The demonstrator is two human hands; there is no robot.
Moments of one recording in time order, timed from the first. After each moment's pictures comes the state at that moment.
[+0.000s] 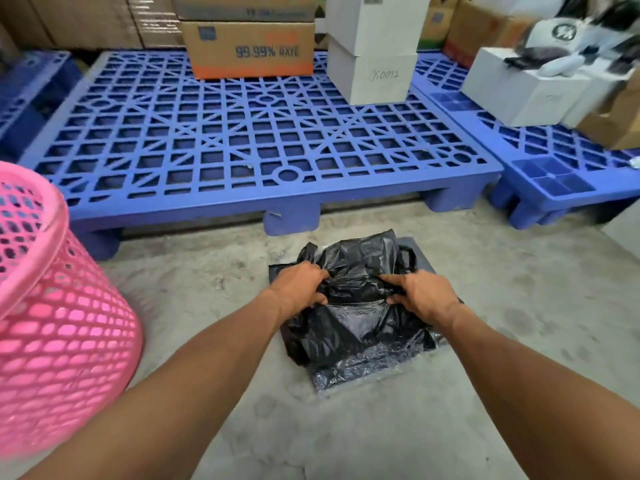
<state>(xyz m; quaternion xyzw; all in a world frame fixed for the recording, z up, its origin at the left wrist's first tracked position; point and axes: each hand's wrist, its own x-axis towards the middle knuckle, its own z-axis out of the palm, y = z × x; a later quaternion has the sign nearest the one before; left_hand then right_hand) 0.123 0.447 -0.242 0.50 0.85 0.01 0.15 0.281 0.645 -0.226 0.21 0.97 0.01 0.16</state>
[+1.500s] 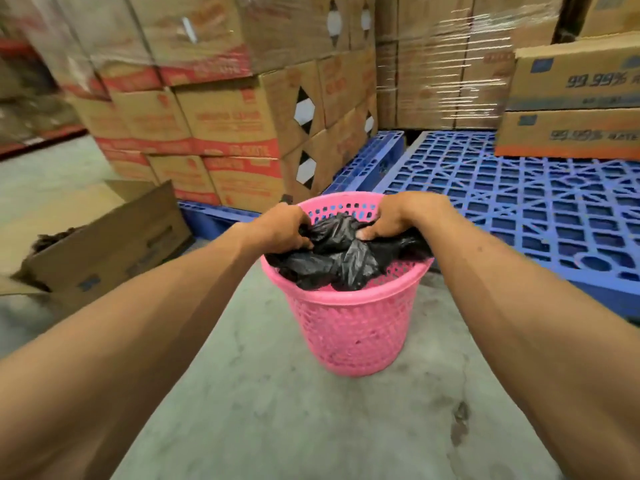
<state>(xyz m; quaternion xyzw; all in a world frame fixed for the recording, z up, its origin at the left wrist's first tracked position) 0.090 0.005 -0.002 0.06 1.00 0.02 0.02 0.039 0.224 0.003 -0.13 0.98 -0.03 0.15</state>
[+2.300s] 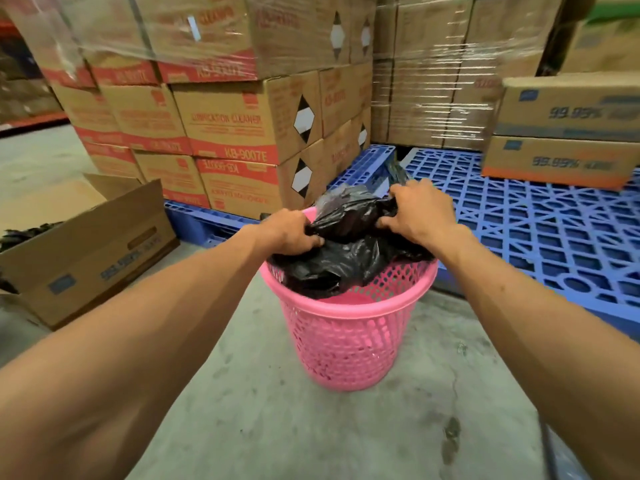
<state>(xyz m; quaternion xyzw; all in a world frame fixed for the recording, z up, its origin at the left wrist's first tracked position) 0.065 -0.003 -0.010 0.02 1.00 0.02 0.03 0.039 0.236 -0.002 -0.13 0.98 -0.02 -0.17</state>
